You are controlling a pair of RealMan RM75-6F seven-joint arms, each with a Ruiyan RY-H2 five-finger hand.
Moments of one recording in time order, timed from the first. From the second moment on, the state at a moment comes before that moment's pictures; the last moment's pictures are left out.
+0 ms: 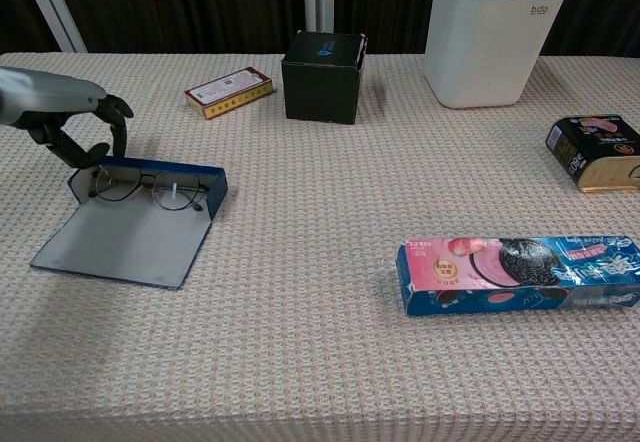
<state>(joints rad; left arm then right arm) -0.92 -1.30 -0.05 -1.73 0.43 0.92 0.73 0.12 -1.08 0.12 -1.63 -1.29 1.34 -0.08</state>
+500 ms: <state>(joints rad) -0.95 -1.24 0.01 -1.83 0.38 0.92 0.73 0.13 -1.08 0.11 -1.65 -1.29 1.34 -0.10</state>
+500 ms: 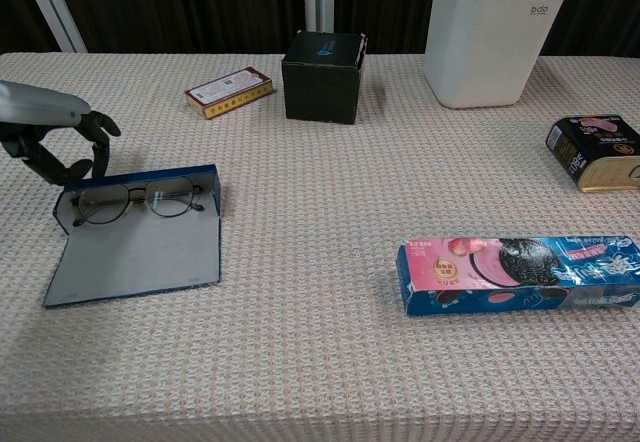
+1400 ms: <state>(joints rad) -0.83 -1.37 -0.05 -1.76 0.71 1.01 0.49 0.12 -1.03 0.13 -1.69 -1.30 1.37 -0.08</state>
